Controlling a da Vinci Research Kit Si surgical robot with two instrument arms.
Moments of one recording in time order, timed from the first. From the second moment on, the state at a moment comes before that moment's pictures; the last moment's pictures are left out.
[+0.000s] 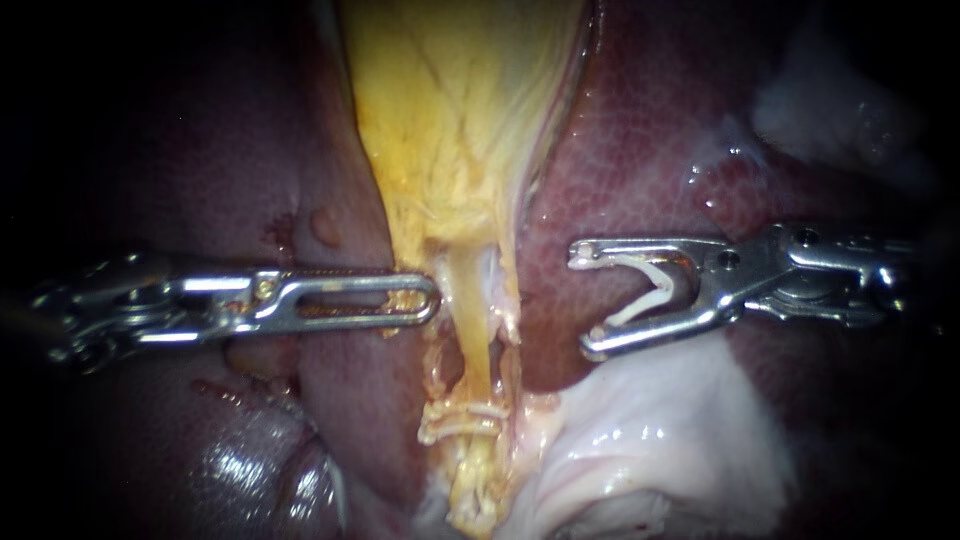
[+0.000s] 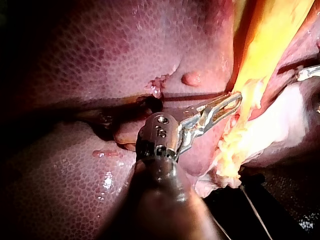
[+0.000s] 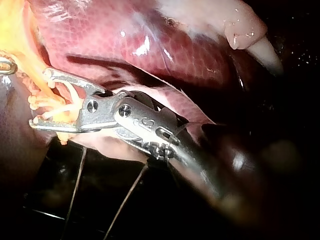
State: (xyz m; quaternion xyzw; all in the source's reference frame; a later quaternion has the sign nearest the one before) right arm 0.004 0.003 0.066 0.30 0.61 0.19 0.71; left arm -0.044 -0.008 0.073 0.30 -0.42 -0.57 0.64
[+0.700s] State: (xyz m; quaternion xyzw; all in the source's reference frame) right arm 0.008 0.000 0.070 0.30 0.62 0.18 0.70; left arm -0.037 -0.005 0.069 0.30 -0.42 -0.58 0.63
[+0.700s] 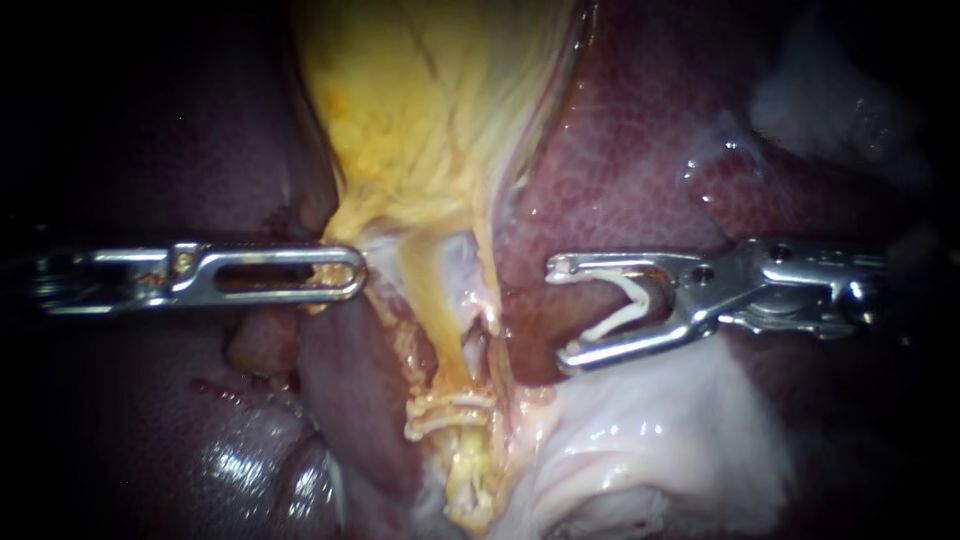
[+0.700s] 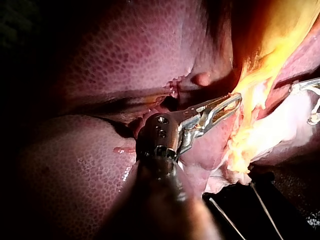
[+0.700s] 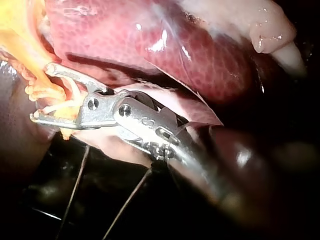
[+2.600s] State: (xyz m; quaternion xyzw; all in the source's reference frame) right arm 0.019 -0.001 0.075 0.42 0.63 0.21 0.62; left arm -0.038 -0.005 0.068 0.29 -0.42 -0.59 0.63
